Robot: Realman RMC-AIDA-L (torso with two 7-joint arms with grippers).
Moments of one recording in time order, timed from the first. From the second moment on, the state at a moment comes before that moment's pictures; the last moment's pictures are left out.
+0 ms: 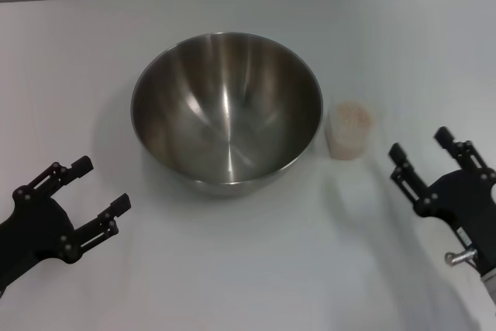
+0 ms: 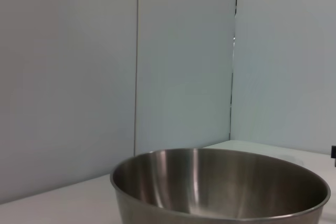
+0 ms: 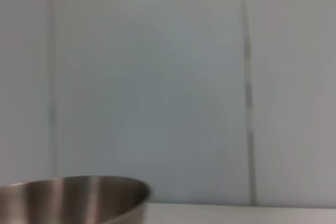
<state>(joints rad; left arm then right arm) -0.21 -2.05 0.67 0.26 1.63 1.61 -0.61 0.10 2.09 0.33 0.32 -2.12 -1.41 0.03</state>
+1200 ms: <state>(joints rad) -0.21 -2.04 0.67 0.26 1.63 1.66 -0.62 0.21 2.09 0.36 0.32 -1.99 -1.23 0.01</state>
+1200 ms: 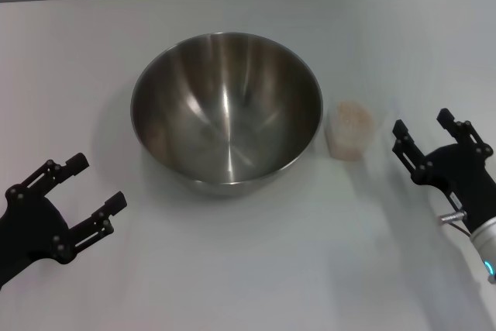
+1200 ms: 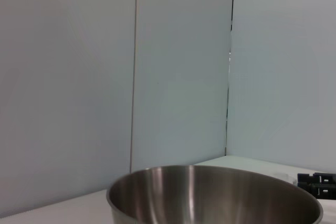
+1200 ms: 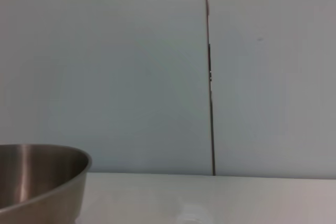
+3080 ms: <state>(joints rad) -0.21 -2.05 0.60 0.26 1.63 1.67 -0.63 0.32 2.09 0.40 0.29 -1.98 -1.12 0.01</state>
